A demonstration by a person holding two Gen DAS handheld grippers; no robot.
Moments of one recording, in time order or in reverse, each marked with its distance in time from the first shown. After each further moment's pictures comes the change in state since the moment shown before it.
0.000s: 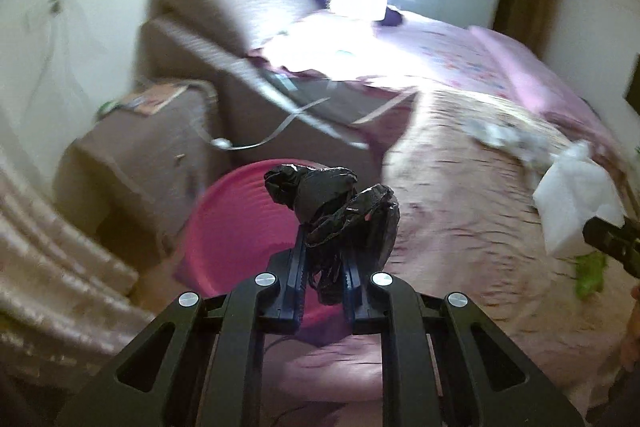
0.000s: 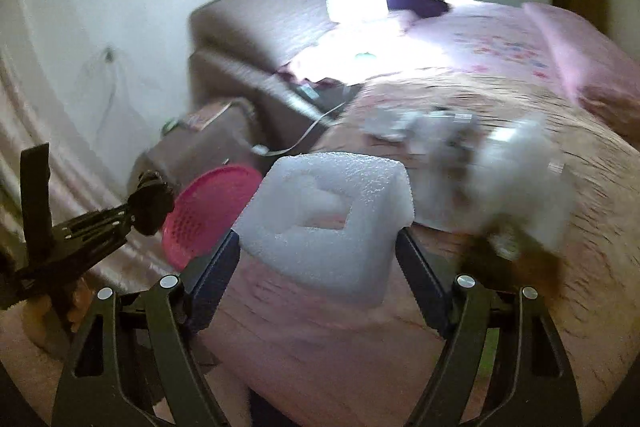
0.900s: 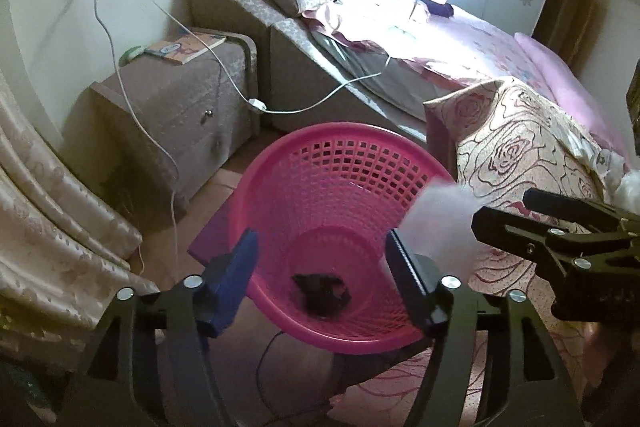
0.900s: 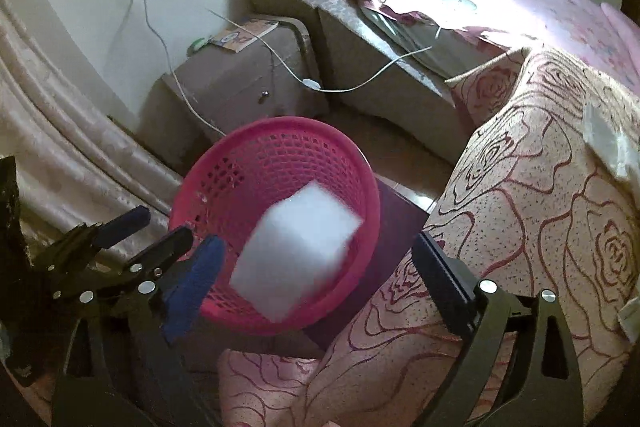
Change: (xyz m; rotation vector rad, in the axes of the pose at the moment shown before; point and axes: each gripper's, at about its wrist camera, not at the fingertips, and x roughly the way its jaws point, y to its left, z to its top) left arm 0.063 0.066 -0.014 -0.131 0.077 0.044; right arm 0.172 0.102 0.031 -0.131 0.250 0.078
